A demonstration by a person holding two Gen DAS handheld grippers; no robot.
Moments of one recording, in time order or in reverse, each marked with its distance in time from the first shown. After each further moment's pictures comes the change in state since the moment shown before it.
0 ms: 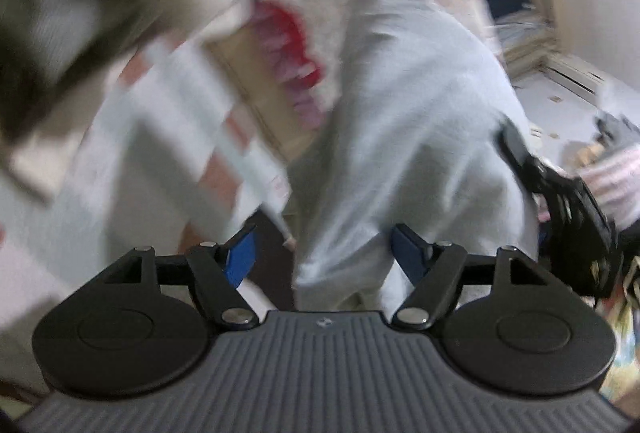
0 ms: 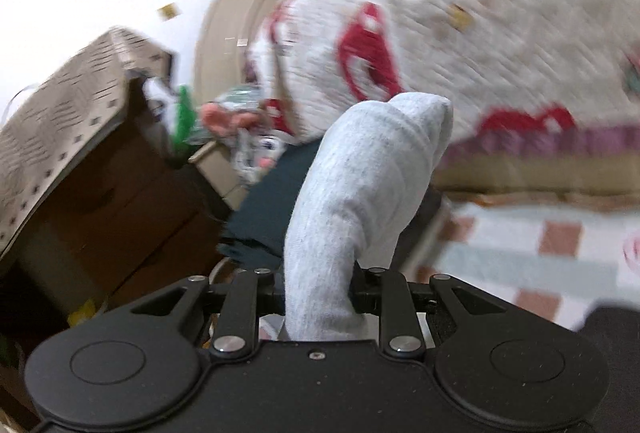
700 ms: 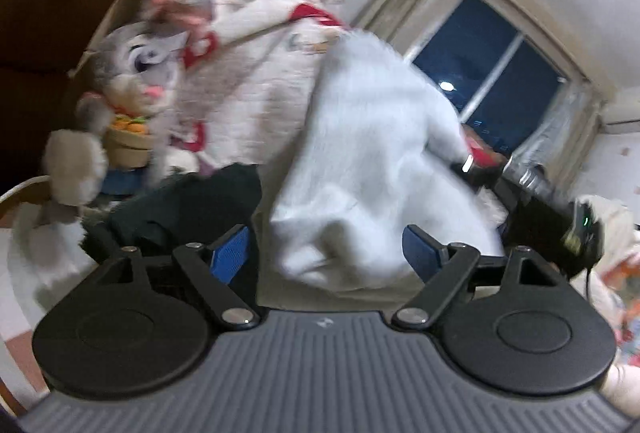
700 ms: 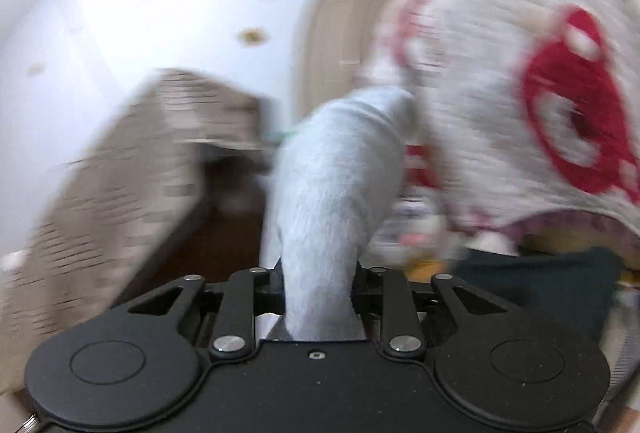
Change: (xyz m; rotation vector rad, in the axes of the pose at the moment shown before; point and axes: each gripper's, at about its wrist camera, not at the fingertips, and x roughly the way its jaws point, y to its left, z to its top) left arm -0.152 -0.085 0.169 0.296 -0.533 0.394; right arm 0.228 0.061 0.125 0.106 -0.054 0.272
